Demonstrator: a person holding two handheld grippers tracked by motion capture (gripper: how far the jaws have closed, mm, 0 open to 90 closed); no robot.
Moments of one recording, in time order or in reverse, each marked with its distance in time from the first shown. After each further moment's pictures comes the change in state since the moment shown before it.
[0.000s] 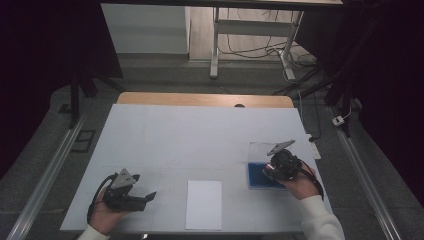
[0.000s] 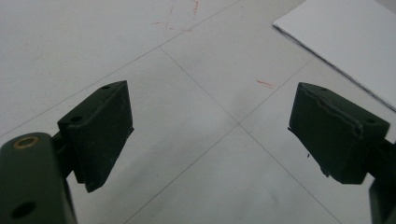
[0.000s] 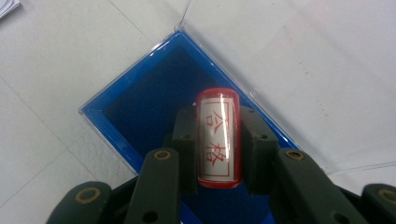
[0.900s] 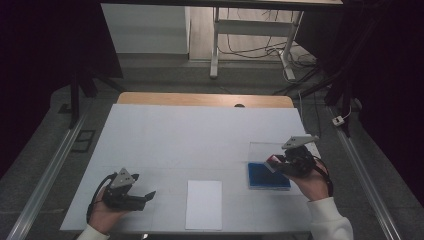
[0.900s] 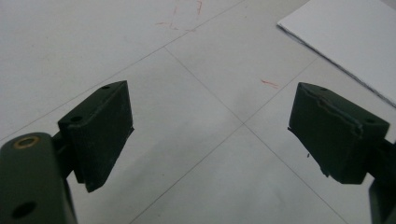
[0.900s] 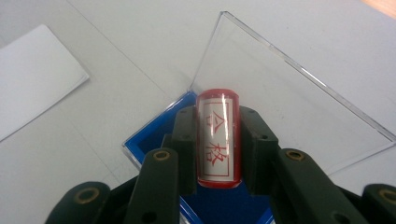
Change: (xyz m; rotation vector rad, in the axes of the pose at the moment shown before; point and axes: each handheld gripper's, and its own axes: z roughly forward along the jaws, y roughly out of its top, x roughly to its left) left arm 0.002 0.000 -0.001 -0.003 0.005 0.001; right arm -0.007 -0.002 -0.049 -0.234 0.056 0.049
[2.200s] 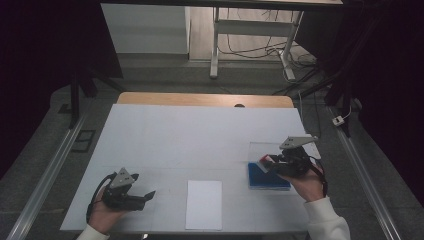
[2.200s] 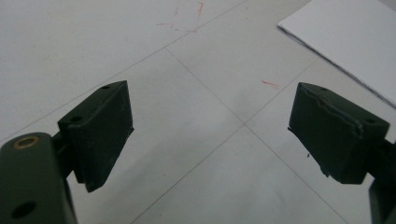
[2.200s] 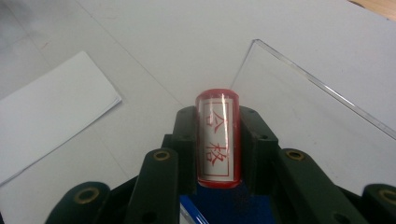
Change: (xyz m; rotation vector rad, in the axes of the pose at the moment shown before) left arm 0.001 0.000 0.000 0.000 0.003 0.000; right arm 0.007 0.004 0.005 -0.087 0.098 0.012
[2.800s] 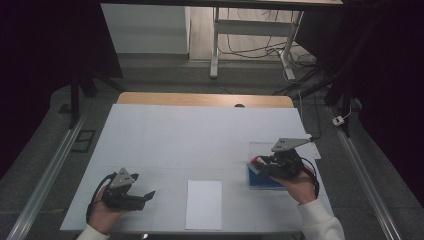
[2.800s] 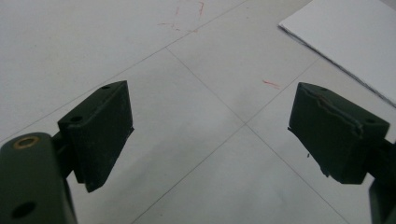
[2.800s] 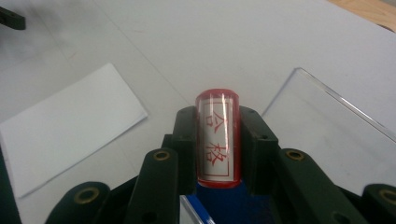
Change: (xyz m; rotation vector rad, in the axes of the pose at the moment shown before) left arm 0.000 0.000 0.000 0.000 0.001 0.000; right arm 0.020 0.009 0.009 -0.038 0.048 -0.052
